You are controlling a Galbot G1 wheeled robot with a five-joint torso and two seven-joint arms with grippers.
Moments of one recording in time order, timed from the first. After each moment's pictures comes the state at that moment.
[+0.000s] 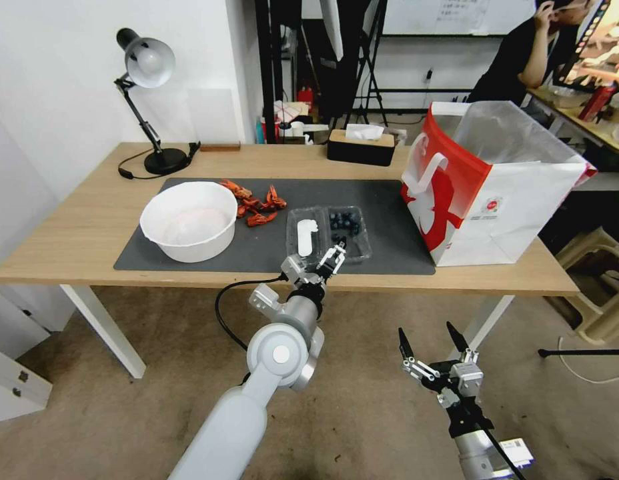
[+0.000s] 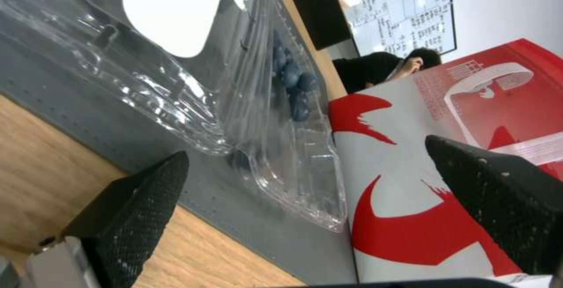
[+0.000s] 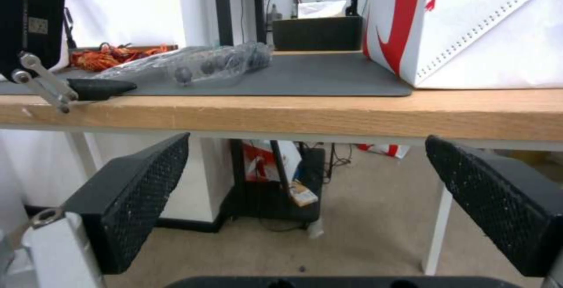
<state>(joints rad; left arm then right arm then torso) 1.05 -1.42 0.01 -1.88 -1.32 0.00 -0.45 -1.75 1.11 0.38 1.95 0.30 0.47 0.13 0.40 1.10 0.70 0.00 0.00</state>
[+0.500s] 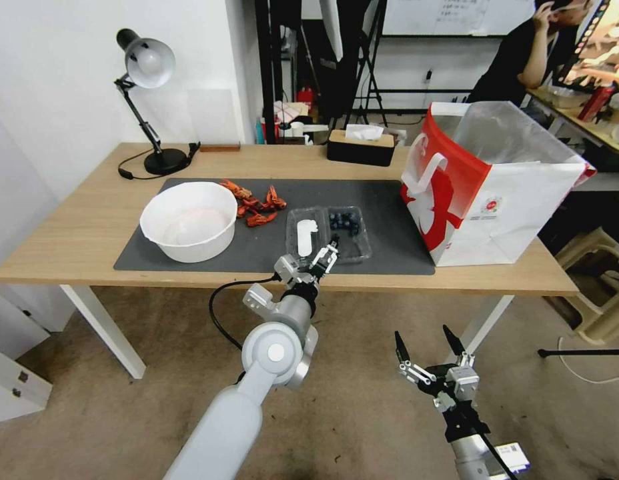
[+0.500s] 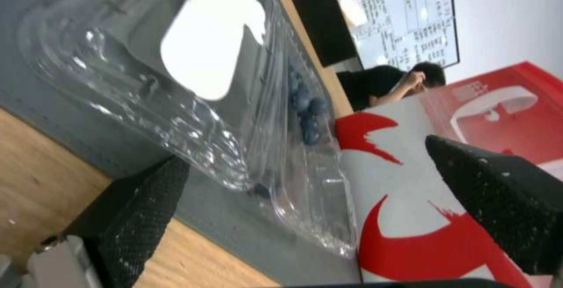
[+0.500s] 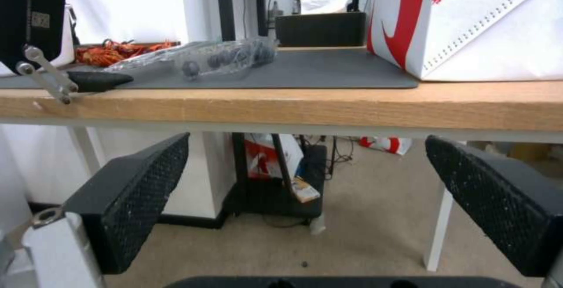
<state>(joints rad) 1.05 -1.41 -0.01 -1.88 -1.33 -0.02 -0.45 -1.77 1.13 0.38 1.95 0.28 0.47 0.13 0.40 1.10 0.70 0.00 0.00</state>
